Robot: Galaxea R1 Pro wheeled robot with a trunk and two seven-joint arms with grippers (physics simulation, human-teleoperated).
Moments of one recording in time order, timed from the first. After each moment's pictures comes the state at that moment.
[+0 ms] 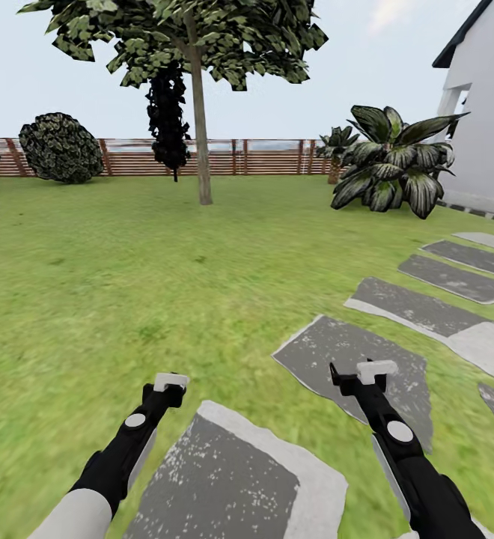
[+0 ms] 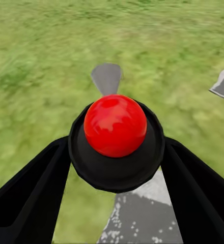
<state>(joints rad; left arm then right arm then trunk) -0.56 -0.02 -0.01 -0.73 -0.10 0.02 -0.02 -0.36 -0.09 0.00 -1.19 0.06 0.03 0.00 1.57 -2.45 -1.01</state>
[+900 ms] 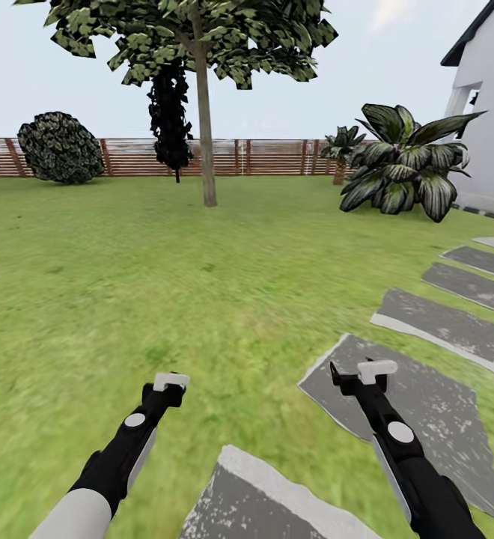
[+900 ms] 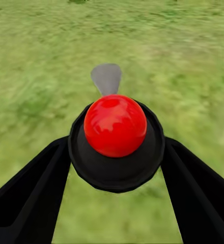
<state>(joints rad) -0.56 -0.02 -0.01 -0.73 -0.10 0.02 -0.02 -0.36 -0.09 0.00 -1.20 0.06 0.03 0.00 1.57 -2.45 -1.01</state>
